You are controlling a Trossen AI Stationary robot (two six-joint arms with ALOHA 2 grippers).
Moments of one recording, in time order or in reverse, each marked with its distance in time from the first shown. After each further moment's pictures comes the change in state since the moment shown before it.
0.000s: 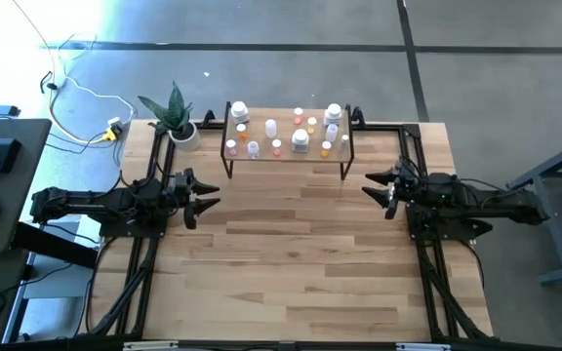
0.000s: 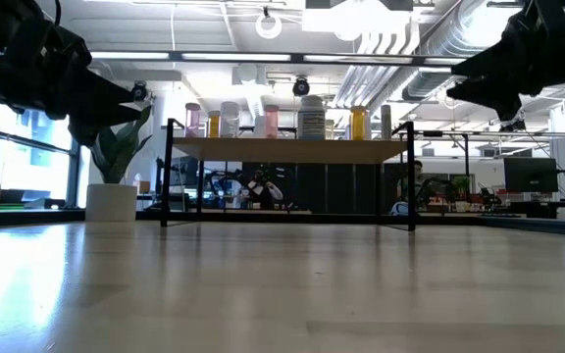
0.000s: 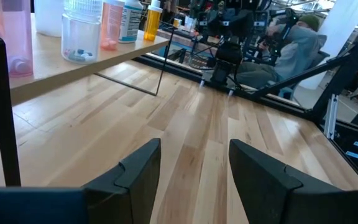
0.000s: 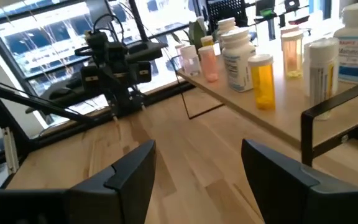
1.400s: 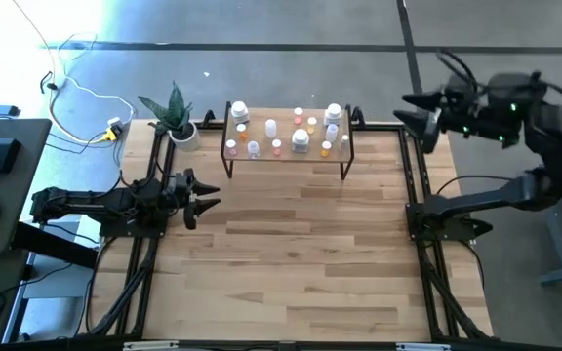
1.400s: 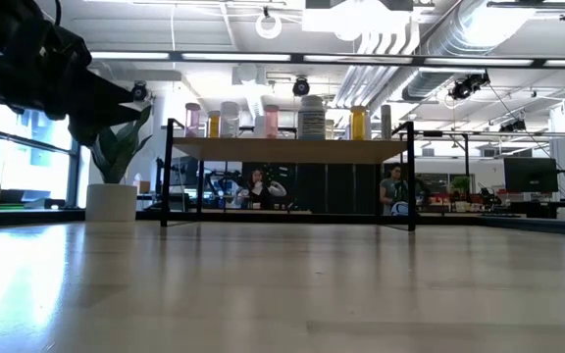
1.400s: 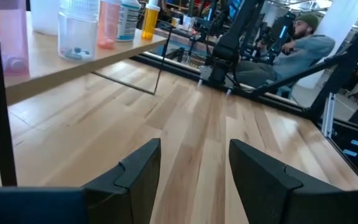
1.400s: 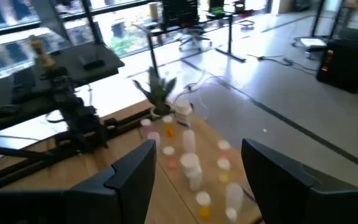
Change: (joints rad) left arm 0.000 0.000 -0.002 0.000 0.009 0.000; right arm -0.222 0.883 1.658 -0.958 -0.049 -0.124
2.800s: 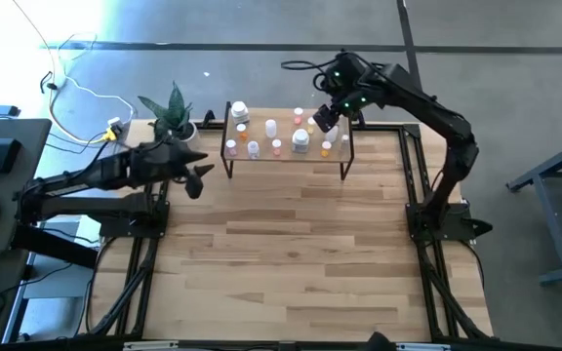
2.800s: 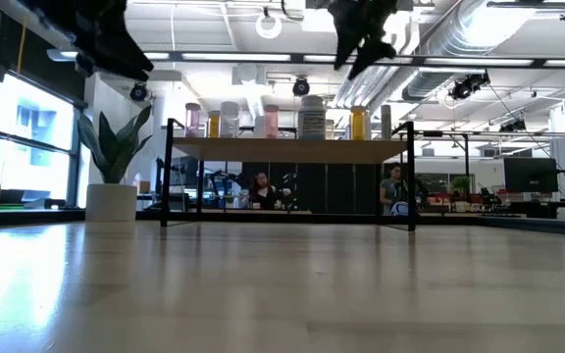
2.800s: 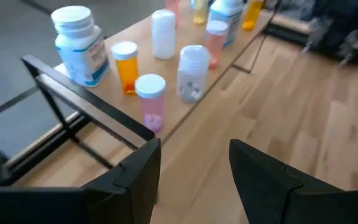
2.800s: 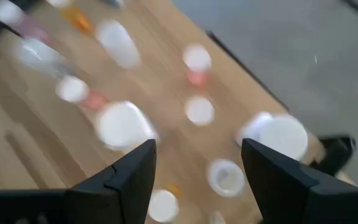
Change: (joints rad) left arm 0.209 0.464 0.701 -0.636 -0.139 0.078; right arm -0.307 0.699 0.158 -0.178 -0.187 0.010
